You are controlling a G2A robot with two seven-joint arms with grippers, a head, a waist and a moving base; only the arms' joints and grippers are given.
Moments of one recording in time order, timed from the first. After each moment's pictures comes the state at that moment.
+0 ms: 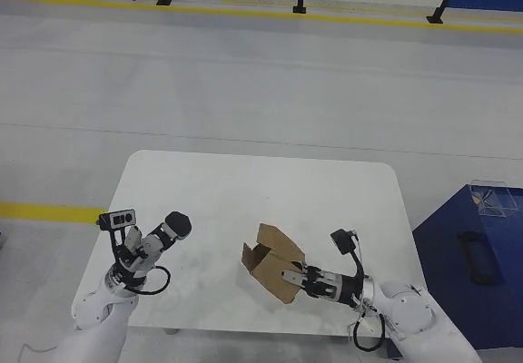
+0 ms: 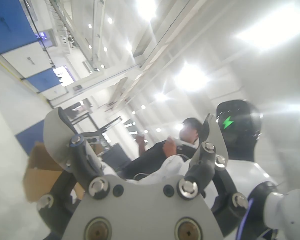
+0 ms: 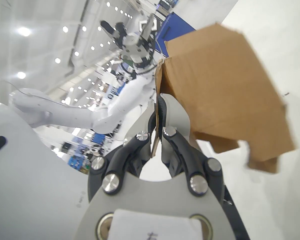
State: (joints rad) left arm 1.29 -1.22 -1.43 -1.44 -0.82 -0.81 -1.01; right arm -1.38 -1.01 1.23 -1.70 -0.07 -0.62 0.72
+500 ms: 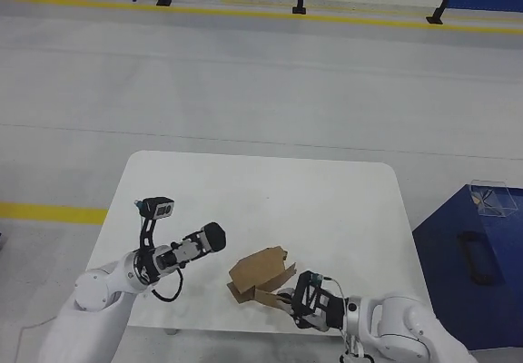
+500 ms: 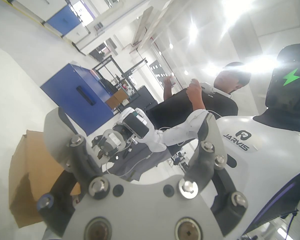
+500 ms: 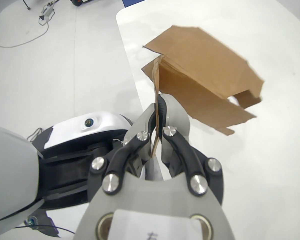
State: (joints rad) left arm 1.17 -1.19 -1.31 -1.49 -0.61 -0.67 -1.15; right arm -1.52 -0.98 1.25 -2.05 -0.96 -0.67 0.61
